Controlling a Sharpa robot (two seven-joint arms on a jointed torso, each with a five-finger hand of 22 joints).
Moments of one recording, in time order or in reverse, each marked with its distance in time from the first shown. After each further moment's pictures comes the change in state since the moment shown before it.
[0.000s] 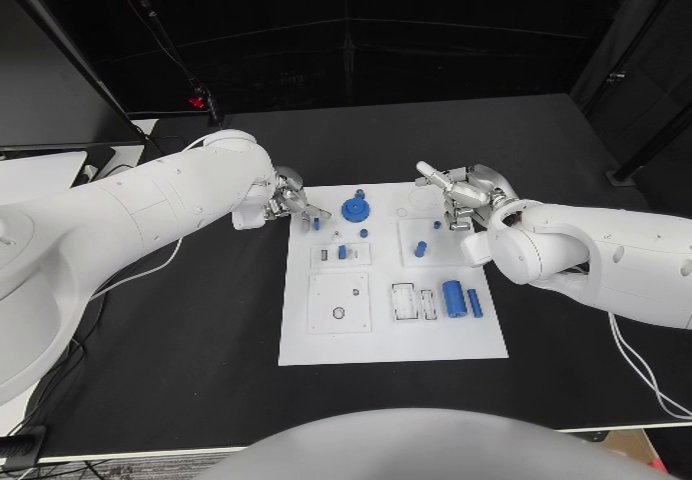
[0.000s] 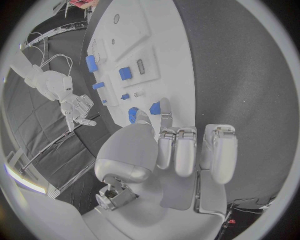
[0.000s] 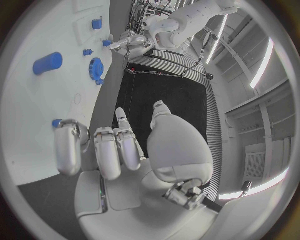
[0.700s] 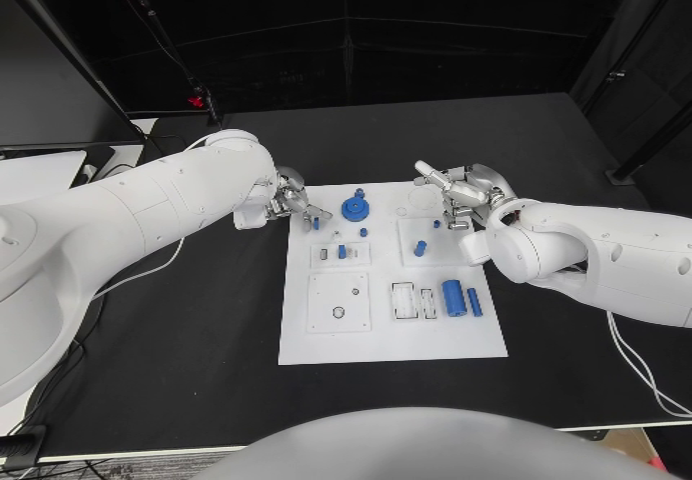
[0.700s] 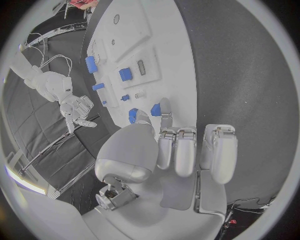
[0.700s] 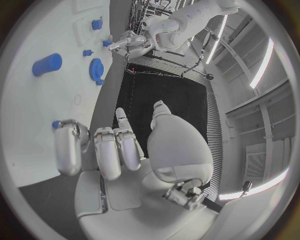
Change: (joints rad) left arm -0.001 0.007 0.000 -0.002 -0.005 0.004 -0.004; left_hand 0.005 0.005 -0.002 0.002 0.000 0.000 0.000 -0.009 -0.001 0.000 0.000 0.003 0.000 0.000 0.000 0.000 0.000 0.000 0.000 0.000 0.000 0.000; right arm 0.000 0.004 0.000 -0.002 0.000 0.000 -0.003; right_hand 0.000 0.000 0.000 0.000 0.000 0.000 0.000 0.000 0.000 0.000 0.000 0.000 0.000 0.000 0.000 0.000 0.000 0.000 0.000 0.000 0.000 0.000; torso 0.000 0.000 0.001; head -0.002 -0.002
